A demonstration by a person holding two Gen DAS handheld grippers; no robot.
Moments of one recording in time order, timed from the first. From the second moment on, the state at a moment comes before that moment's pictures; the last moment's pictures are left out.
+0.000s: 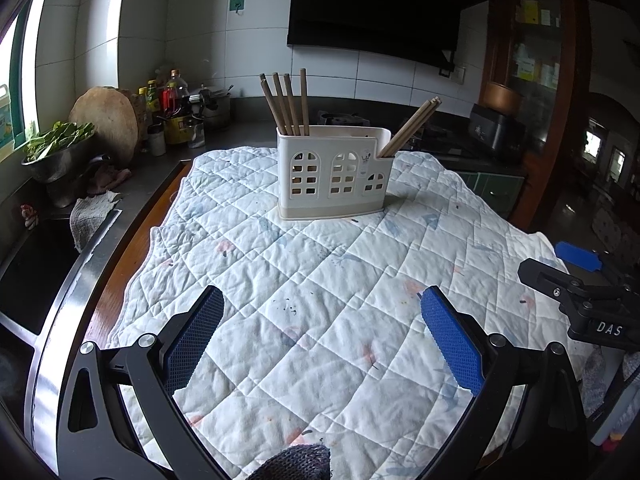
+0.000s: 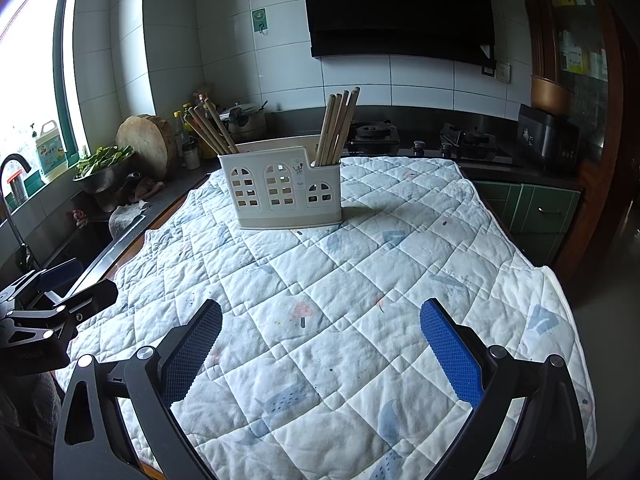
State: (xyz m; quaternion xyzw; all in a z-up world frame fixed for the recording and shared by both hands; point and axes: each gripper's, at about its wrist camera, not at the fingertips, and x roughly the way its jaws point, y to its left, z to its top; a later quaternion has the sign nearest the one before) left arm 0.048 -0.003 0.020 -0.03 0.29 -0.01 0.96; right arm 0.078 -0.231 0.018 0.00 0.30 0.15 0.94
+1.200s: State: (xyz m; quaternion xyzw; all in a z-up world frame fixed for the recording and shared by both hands) left arm 0.046 -0.005 0.020 -0.02 0.28 -0.02 0.96; right arm 0.075 -0.232 0.021 0.01 0.30 0.15 0.94
